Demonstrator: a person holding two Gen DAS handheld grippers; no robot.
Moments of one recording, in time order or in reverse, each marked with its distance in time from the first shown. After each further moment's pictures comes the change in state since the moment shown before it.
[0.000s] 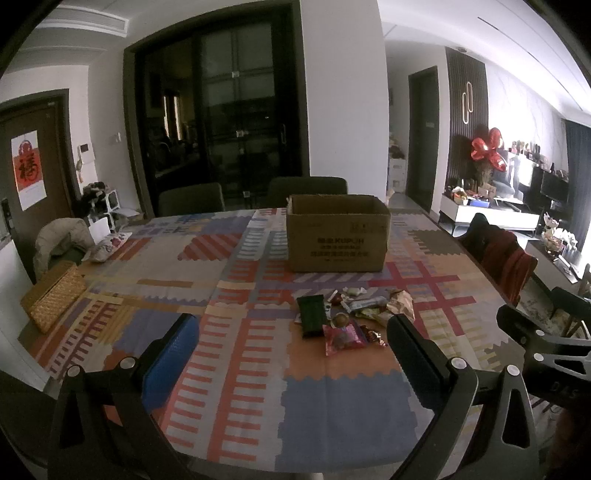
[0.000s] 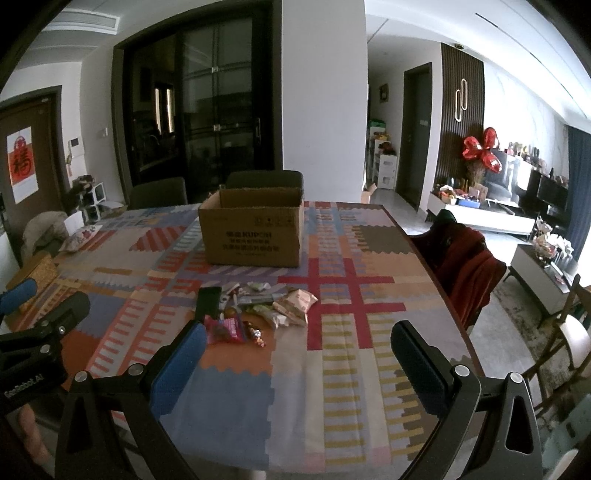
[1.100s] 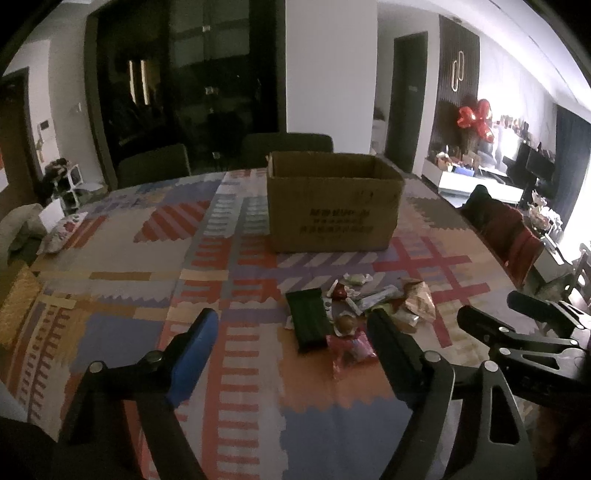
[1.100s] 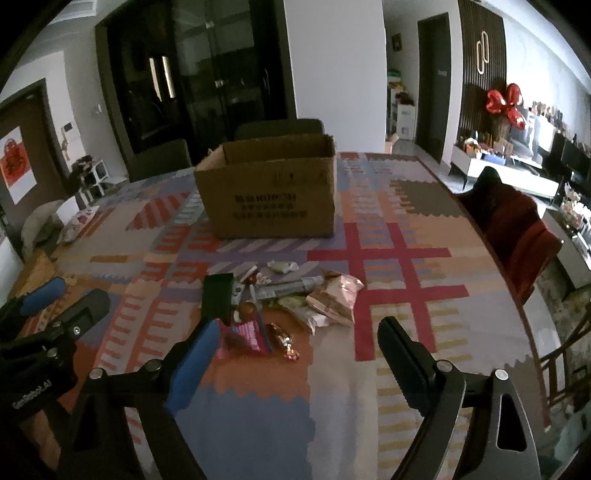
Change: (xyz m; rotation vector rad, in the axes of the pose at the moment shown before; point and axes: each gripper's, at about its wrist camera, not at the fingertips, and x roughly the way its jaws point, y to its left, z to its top) left arm 0.140 0.023 0.026 0.032 0.186 -0.131; right arm 0.148 0.035 0.022 0.062 0.227 0.087
